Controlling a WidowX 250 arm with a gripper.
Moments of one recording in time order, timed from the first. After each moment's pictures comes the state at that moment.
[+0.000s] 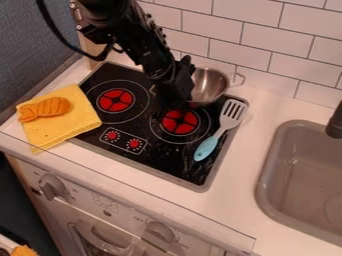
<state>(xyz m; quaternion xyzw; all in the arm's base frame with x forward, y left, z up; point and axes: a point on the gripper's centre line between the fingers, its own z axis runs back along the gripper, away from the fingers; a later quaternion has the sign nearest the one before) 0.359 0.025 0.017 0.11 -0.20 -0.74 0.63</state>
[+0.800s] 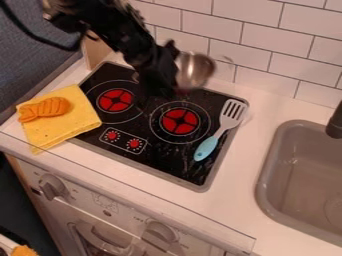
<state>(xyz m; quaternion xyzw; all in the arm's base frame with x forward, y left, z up) 0.349 0.053 0.057 0.16 -0.23 -0.71 0.64</state>
